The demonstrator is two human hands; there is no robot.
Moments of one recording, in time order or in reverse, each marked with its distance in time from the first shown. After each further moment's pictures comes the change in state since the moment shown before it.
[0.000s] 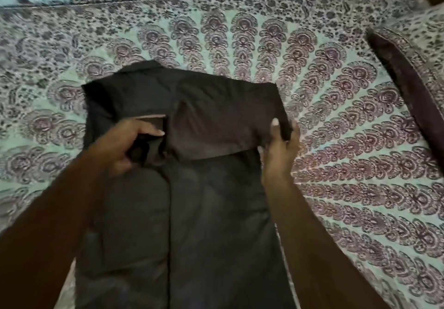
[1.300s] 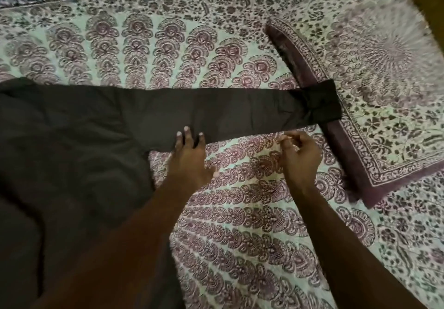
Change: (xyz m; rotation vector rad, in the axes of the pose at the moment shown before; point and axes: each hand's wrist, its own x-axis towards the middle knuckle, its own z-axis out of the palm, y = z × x) left_hand 0.065 -0.096 0.331 1.488 -0.048 0.446; right_hand 0.144 -0.098 -0.251 -0.658 0.153 -0.422
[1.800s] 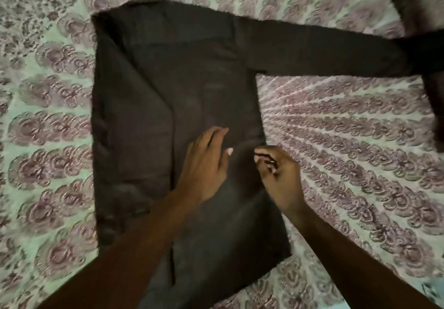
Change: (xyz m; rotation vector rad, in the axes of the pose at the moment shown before) left_hand -0.261 -0.179 0.051 -0.298 0.408 0.078; right_hand -0.319 -0.028 0.067 -0.045 -0.596 -0.275
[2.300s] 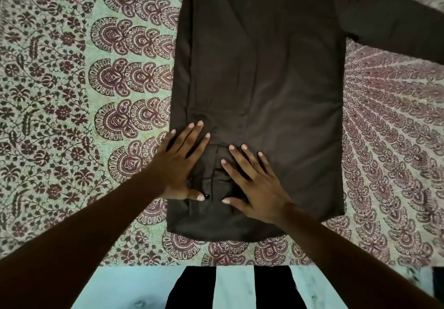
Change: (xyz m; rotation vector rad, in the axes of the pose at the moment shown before) left_hand -0.199 -0.196 -0.051 0.439 -0.419 0.053; right_hand -0.138 -0.025 0.144 -0.817 -0.688 -0.648
